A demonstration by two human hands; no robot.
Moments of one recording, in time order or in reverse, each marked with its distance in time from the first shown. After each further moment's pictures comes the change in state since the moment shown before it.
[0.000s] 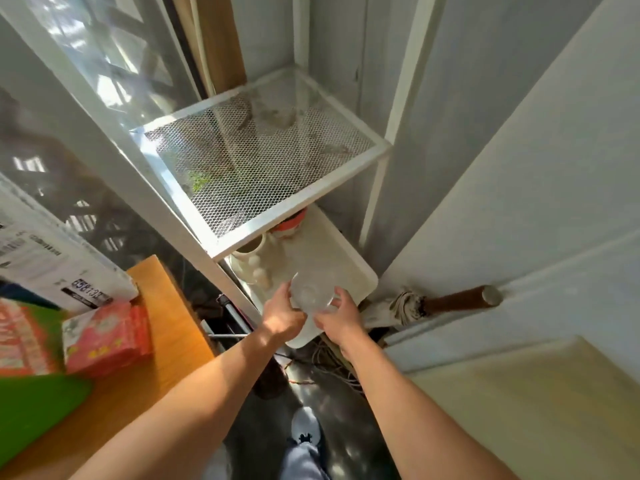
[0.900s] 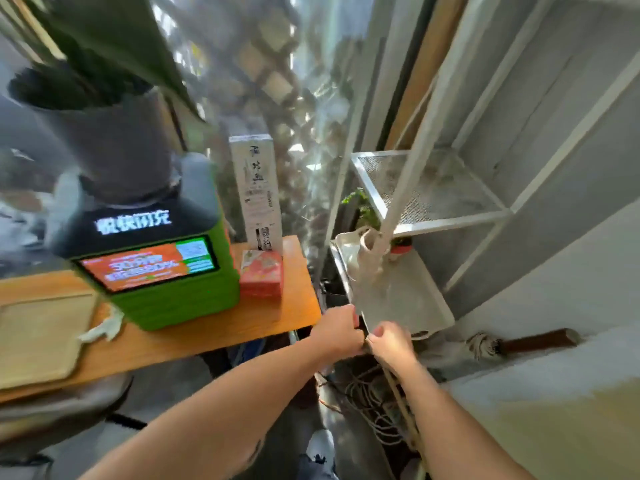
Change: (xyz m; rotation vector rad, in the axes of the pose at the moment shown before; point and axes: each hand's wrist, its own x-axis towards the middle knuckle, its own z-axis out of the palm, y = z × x) left_hand -0.172 -0.067 -0.104 0.182 0.057 0.150; right_hand -0.159 -0.008 0.078 -0.839 0.026 -0.294
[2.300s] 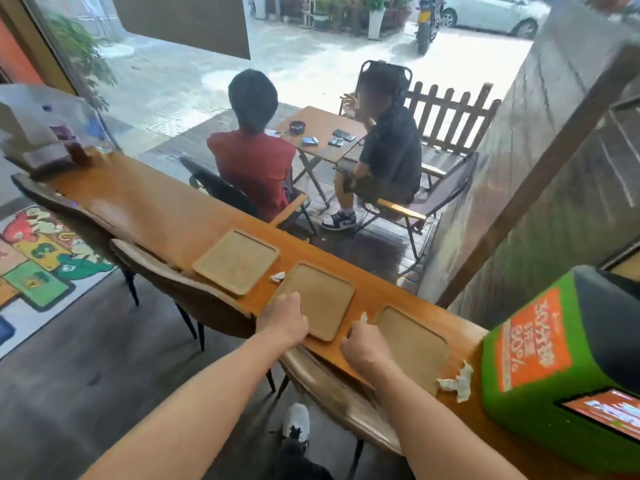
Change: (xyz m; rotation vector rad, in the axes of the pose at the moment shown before) left_hand -0.407 -0.565 -0.366 -0.044 0.683 -0.818; right_hand -0.309 -0.532 0.460 -0.503 -0.415 -0.801
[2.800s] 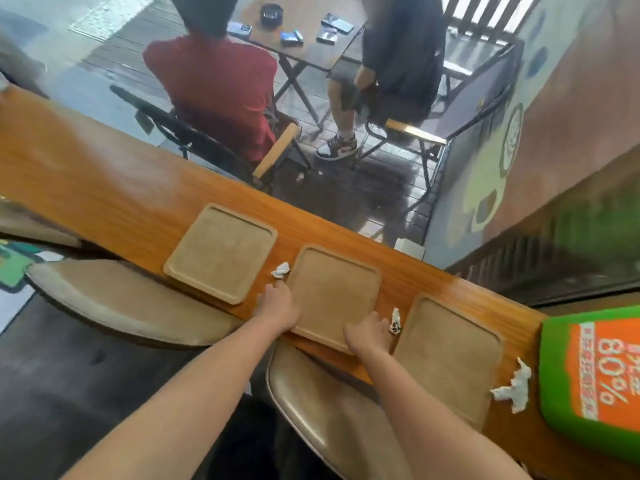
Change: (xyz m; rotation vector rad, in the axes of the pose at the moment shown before) left_hand 0.189 -0.064 0.039 0.063 -0.370 -0.243; right_hand 0.145 -0.043 0.059 0.257 -0.120 0.553
